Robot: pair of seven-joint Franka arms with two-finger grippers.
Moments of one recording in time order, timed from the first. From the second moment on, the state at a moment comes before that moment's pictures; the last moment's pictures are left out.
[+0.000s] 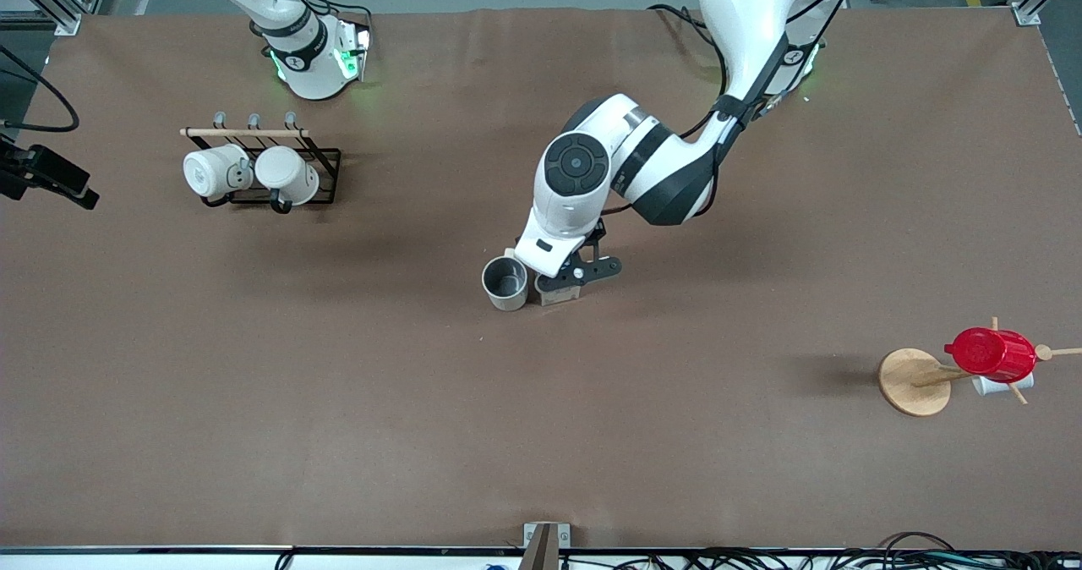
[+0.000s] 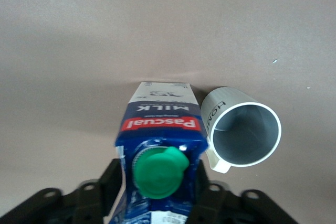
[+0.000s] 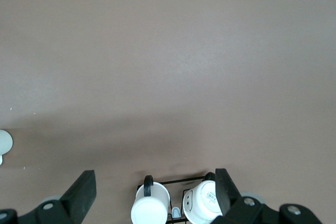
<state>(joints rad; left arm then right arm) -0.65 0.66 -0.14 -1.31 -0.03 1.94 -0.99 0.09 -0.04 -0.19 -1.60 -0.01 1.63 0.06</state>
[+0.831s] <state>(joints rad) -0.48 0.38 -0.04 -1.26 0.16 1.66 -0.67 0.06 -0.03 -0.14 -1.51 0.00 1.54 0.06</state>
